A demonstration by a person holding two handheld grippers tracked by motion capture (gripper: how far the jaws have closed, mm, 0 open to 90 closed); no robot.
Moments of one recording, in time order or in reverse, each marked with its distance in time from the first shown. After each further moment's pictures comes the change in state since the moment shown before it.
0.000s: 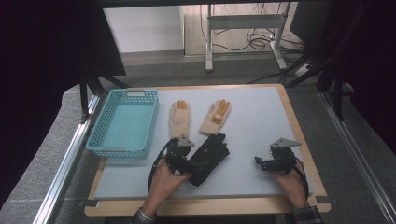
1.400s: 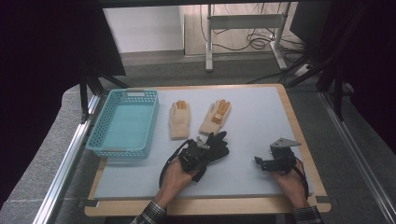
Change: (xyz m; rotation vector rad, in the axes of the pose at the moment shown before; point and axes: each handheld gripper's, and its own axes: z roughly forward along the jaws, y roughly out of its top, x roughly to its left) left arm 0.000 0.009 0.034 0.129 0.023 0.074; right arm 0.000 0.000 0.000 0.000 0.001 0.001
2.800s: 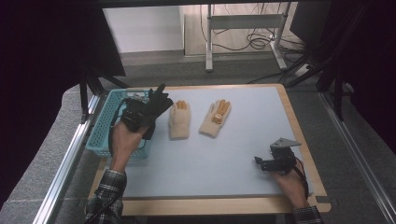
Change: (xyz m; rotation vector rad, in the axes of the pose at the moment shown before) left arm 0.165 -0.005 -0.134 -0.083 0.316 -0.288; right arm 0.000 0.000 0.000 0.000 0.000 0.001
